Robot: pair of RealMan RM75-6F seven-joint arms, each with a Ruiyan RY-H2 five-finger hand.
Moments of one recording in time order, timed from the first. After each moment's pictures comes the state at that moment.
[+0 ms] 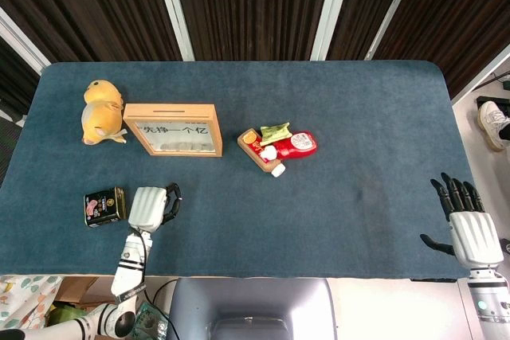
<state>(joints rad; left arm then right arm) -0.49 -1.80 -0.22 -1.23 1.33 1.27 0.22 0.09 -1.14 0.07 -1.58 -1.47 1.45 -0.10</state>
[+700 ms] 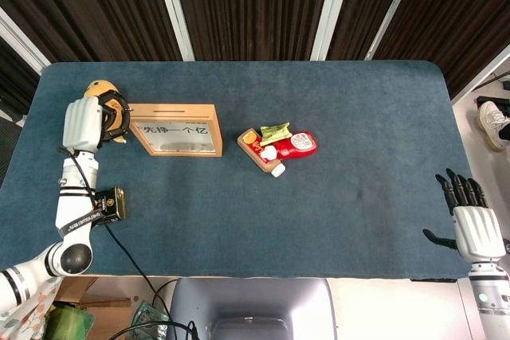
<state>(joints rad) -0.67 -1.33 -0.61 -1.56 0.91 1.09 0.25 0.11 -1.14 0.10 -1.57 -1.41 1.41 -0.09</state>
